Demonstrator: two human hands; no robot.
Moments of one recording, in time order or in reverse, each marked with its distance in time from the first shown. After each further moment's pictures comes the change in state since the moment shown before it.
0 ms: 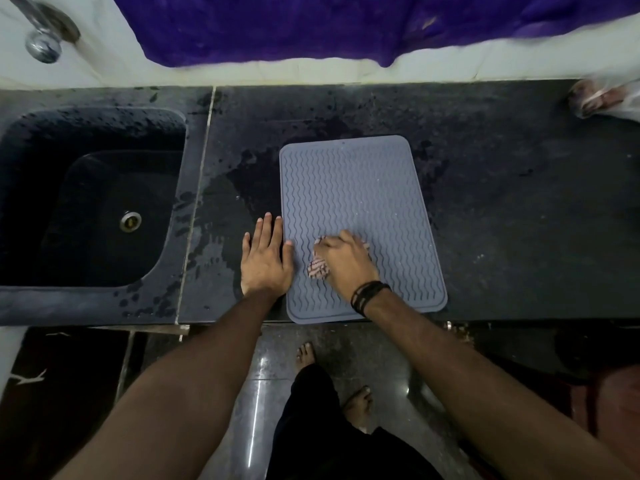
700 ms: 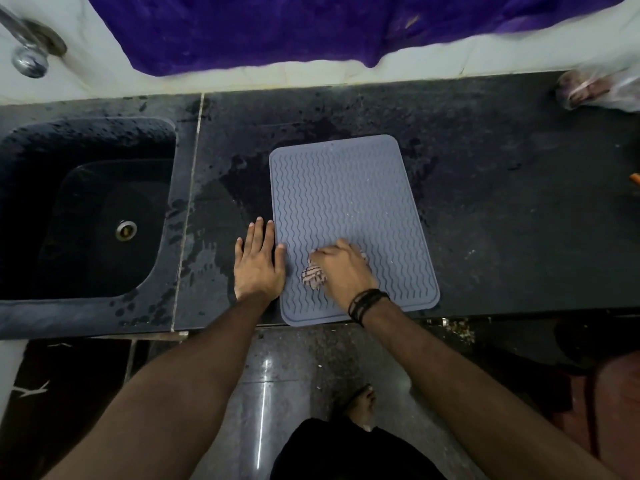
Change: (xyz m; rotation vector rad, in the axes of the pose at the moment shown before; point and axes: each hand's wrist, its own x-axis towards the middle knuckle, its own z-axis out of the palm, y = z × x) left_hand 0.000 -0.001 0.002 -0.007 -0.002 -0.001; right_hand -0.018 0.000 -0.008 0.093 -0.015 0.017
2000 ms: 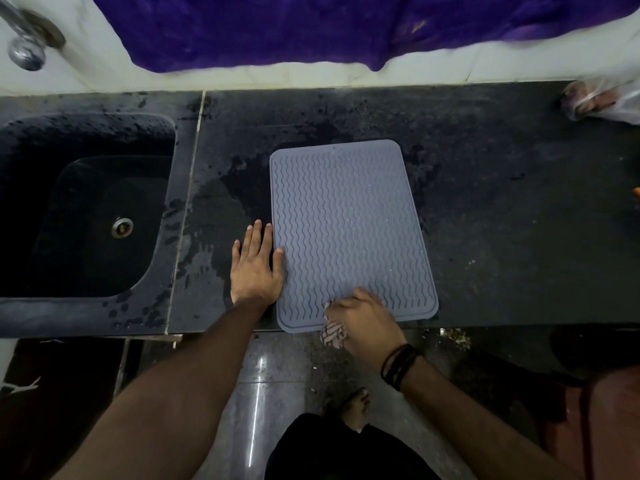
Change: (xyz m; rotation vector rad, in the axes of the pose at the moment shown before) left_hand 0.001 0.001 0.000 -0.003 -0.003 -0.012; right_hand -0.072 0.013 0.010 0.066 -0.125 -0.092
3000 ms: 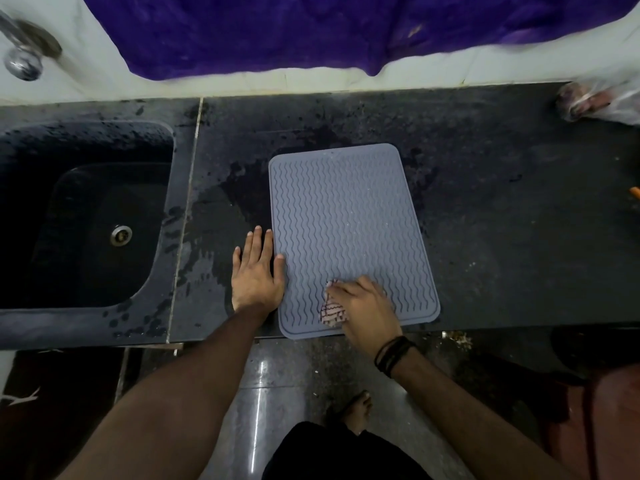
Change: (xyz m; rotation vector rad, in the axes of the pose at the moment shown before) left_hand 0.000 -0.001 0.002 -0.019 0.009 0.004; right_hand 0.017 0.003 0.001 0.038 0.216 0.115
